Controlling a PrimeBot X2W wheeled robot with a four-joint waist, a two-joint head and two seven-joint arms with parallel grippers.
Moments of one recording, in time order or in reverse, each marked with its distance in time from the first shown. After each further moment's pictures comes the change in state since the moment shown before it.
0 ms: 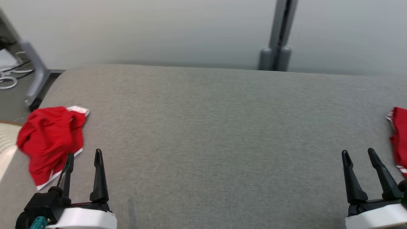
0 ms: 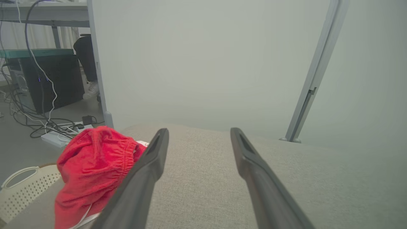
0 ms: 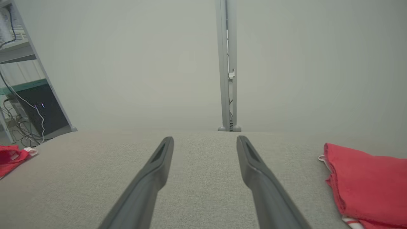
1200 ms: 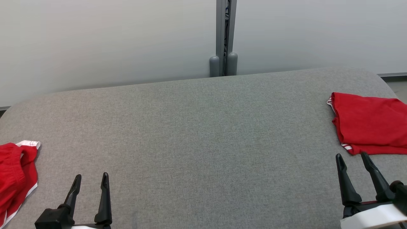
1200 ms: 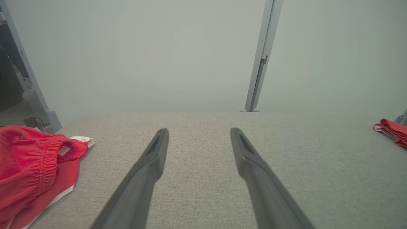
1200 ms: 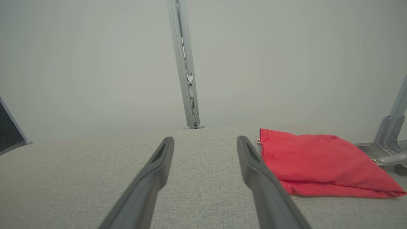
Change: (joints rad) left arm 0.085 0.041 -0.043 0.000 0.011 0.005 0.035; right arm -0.023 -0.007 0.035 0.068 0.002 0.000 -0.022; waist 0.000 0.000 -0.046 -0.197
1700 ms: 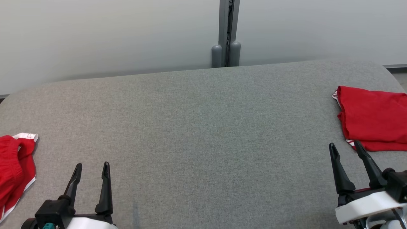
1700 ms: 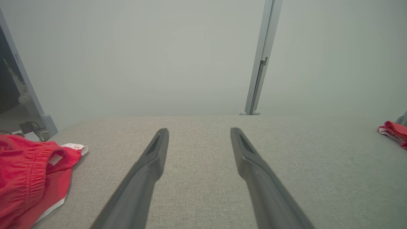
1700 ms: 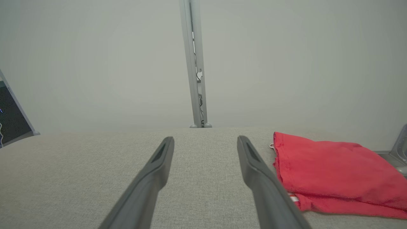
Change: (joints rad) left arm -0.059 -0.008 0.000 0.017 0.016 -0.021 -0.016; right arm -0.108 -0.048 0.076 0.105 0.028 0.000 -0.053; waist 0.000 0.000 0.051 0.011
